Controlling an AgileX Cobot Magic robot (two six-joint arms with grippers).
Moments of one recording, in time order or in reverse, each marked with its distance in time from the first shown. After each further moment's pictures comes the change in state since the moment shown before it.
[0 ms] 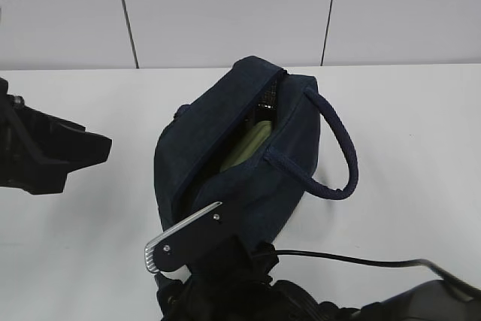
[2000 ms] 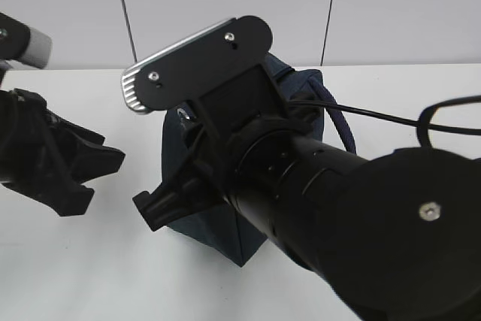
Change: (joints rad) left arm -0.001 0.148 0.000 -0.122 -0.070 0.352; right arm 0.000 -0.393 -0.162 0.741 -0.001 -1.059
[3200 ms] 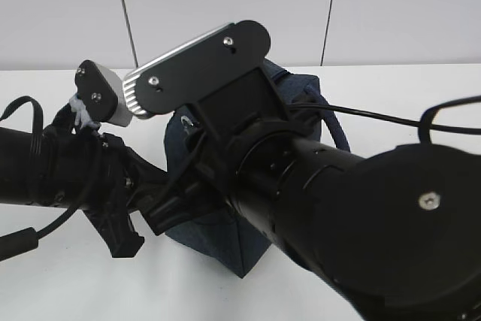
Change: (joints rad) left arm 0.002 0.282 -0.003 -0.776 0.166 0.999; right arm 0.000 0.000 -0.005 0.065 0.006 -0.058
